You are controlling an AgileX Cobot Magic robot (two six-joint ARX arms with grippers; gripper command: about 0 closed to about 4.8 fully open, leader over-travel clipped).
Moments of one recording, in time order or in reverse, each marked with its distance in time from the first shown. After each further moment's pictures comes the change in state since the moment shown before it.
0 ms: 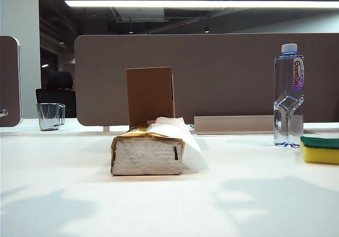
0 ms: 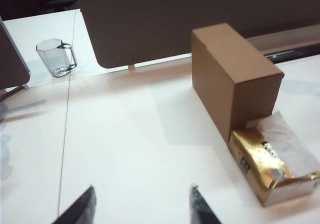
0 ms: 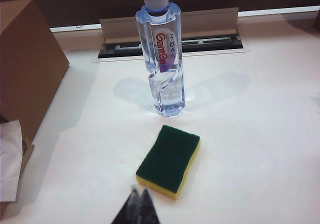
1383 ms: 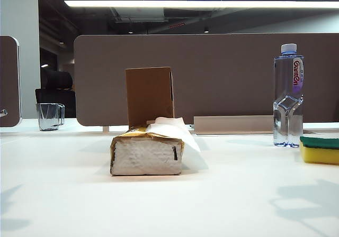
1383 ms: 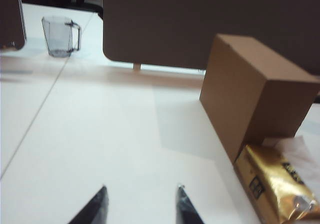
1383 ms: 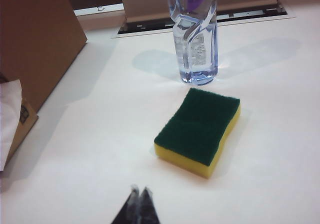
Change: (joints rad) left arm 0.000 -0.376 -0.678 0.481 -0.070 -0.264; right arm 0.079 -0.213 -0.576 0.454 -0.023 0.076
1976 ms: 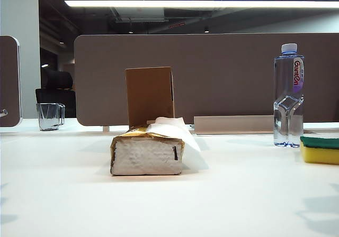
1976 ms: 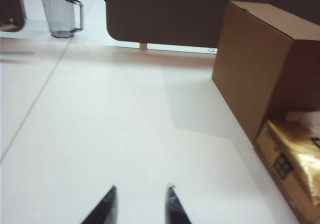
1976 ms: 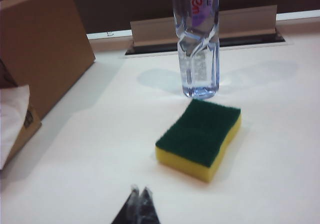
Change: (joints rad) left arm 0.000 0.000 -0.148 0.111 -0.017 0.039; right arm 0.000 -0.318 -0.184 0.006 -0.001 -0.011
